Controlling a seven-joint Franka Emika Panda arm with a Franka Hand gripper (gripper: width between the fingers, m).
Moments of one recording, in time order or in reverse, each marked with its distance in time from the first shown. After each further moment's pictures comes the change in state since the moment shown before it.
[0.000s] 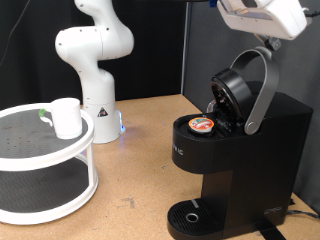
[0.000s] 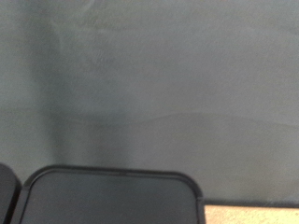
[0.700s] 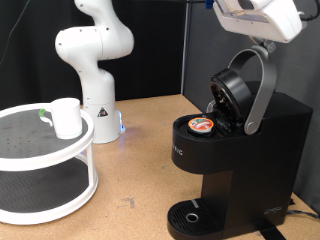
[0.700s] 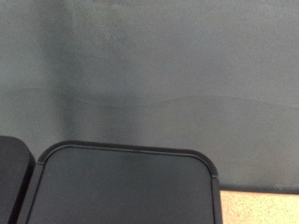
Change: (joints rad) arm -0.005 -0.008 -0.001 -0.012 -0.038 -0.014 0.000
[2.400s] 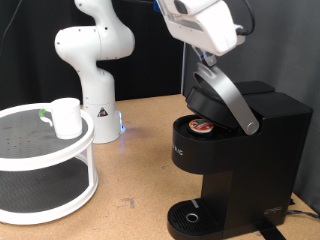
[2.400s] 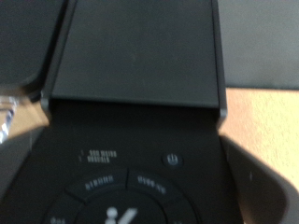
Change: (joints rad) arm -0.103 -0.049 -0.104 -0.043 -0.185 -0.115 -0.067
